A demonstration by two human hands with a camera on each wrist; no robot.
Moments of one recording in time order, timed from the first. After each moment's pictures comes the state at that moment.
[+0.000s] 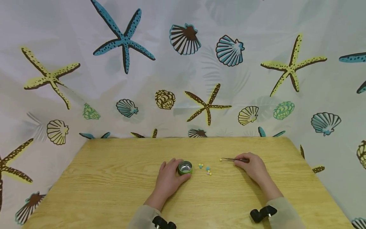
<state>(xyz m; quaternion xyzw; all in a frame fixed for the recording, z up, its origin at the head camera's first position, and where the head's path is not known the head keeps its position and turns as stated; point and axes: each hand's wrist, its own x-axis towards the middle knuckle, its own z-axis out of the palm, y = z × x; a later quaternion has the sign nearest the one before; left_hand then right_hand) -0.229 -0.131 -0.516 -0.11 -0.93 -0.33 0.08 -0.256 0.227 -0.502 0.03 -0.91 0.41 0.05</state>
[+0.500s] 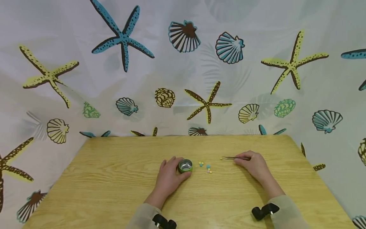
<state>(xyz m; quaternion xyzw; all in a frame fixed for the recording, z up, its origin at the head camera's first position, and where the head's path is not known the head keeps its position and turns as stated) -0.229 -0.131 -0.516 -0.11 -0.94 -0.33 0.08 -0.258 0.233 -0.504 0.03 -0.90 0.44 0.05</state>
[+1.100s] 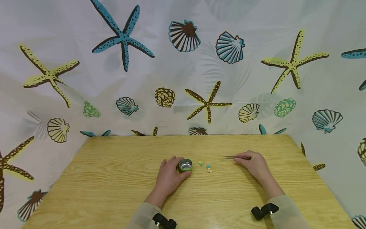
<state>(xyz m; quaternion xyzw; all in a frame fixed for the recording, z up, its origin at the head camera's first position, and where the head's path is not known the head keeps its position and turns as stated) -0.227 -0.130 -0.512 -0.11 -0.93 -0.33 0.07 -0.255 0.232 -0.504 0.03 -0.89 0.45 0.05</state>
